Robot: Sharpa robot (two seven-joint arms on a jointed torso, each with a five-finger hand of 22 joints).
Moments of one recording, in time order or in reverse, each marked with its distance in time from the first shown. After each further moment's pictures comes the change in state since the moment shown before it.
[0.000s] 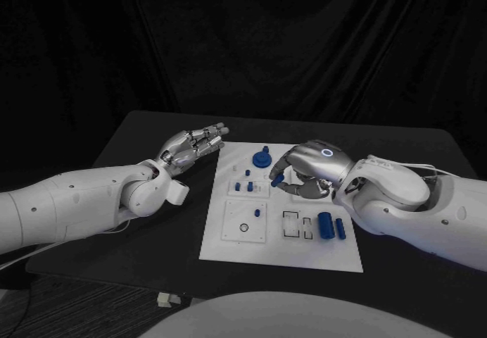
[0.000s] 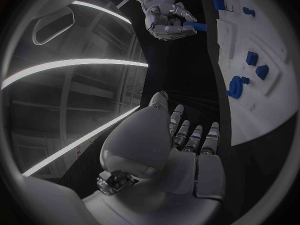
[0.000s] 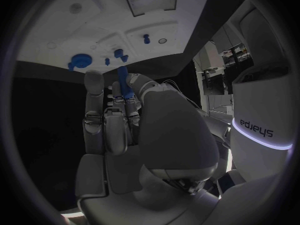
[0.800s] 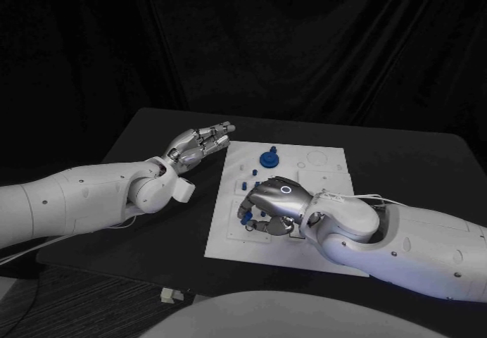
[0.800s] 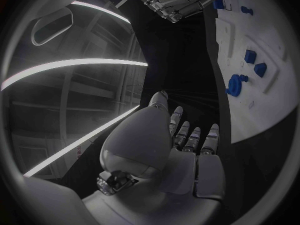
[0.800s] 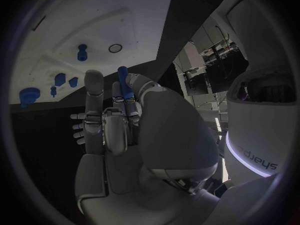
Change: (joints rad) left arm -0.001 -0.009 0.000 0.006 0.000 -0.008 0.000; left_hand 0.000 0.000 -0.006 0.006 0.000 -0.047 -0.021 -0.004 -0.004 -0.011 -0.011 -0.020 -0.002 -0.020 -0.034 -0.043 -0.009 0.000 -0.023 -0.001 -0.012 -0.044; right arm -0.134 0.186 -0.001 -0.048 -0.051 0.066 0.009; right_hand 0.000 0.000 0.004 -0.004 -0.016 -0.004 0.004 -0.010 0.000 0.000 0.000 -0.016 -0.004 0.000 0.000 0.000 0.000 0.000 0.000 0.000 0.000 0.000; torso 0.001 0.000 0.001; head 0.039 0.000
